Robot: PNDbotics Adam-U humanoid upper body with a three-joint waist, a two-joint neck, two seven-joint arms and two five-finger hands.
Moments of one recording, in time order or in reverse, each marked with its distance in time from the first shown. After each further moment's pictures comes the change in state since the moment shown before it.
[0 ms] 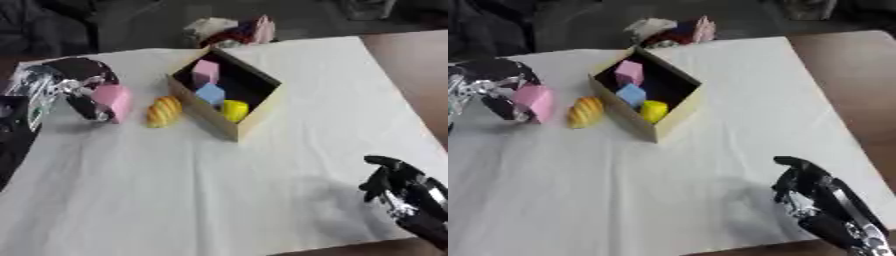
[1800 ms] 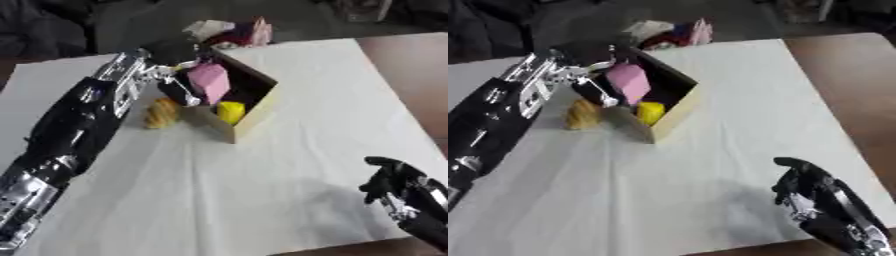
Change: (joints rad) left arm -0.151 -0.199 -0.156 -0.126 0.081 -0.080 -0.071; right arm -0.012 0.011 0.013 0.001 -0.003 0.002 0.021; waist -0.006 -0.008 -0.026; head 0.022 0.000
